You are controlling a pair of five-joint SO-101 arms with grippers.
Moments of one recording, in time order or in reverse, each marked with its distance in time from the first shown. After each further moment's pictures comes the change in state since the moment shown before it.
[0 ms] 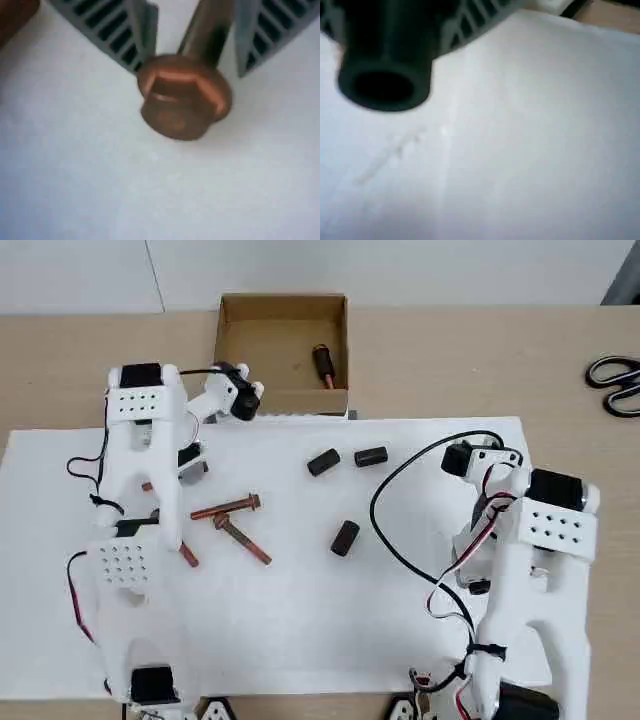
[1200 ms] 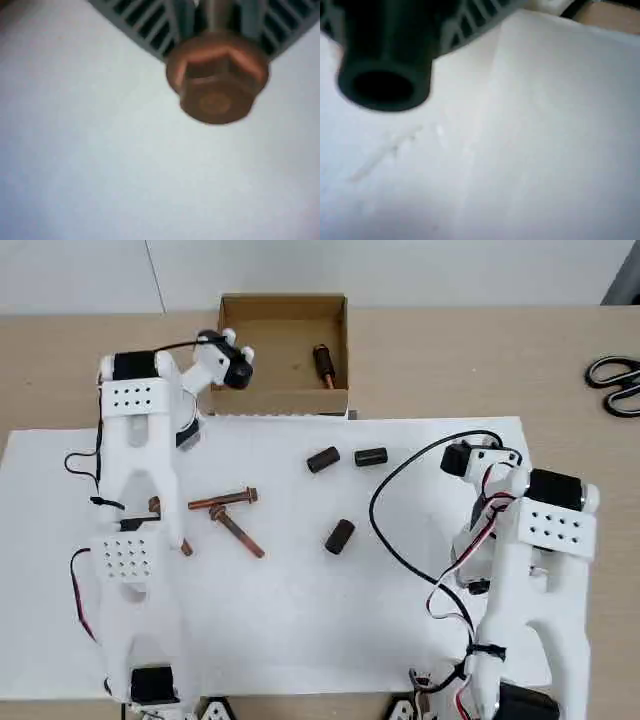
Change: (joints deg) left arm 0.0 1.1 -14.0 0.6 9.0; right arm -1.3 0.0 0.0 0.0 0.0
